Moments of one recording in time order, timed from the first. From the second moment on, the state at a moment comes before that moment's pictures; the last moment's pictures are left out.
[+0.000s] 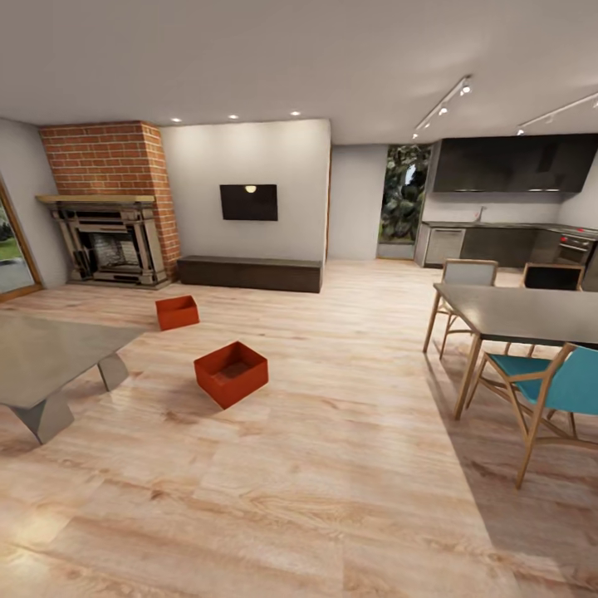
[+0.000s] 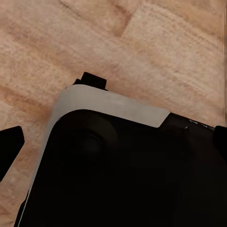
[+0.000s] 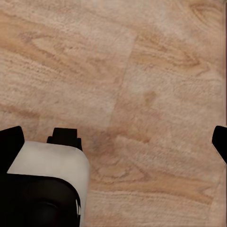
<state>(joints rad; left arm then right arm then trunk) 0.00 0.02 0.02 -0.29 0.36 0.09 0.00 -0.20 -0.02 0.58 0.03 -0.40 -0.16 -0.16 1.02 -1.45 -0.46</state>
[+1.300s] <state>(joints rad) 0.00 0.02 0.02 -0.29 0.37 0.09 0.00 -0.20 -0.02 0.58 0.03 -0.40 -0.16 -0.17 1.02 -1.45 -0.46</state>
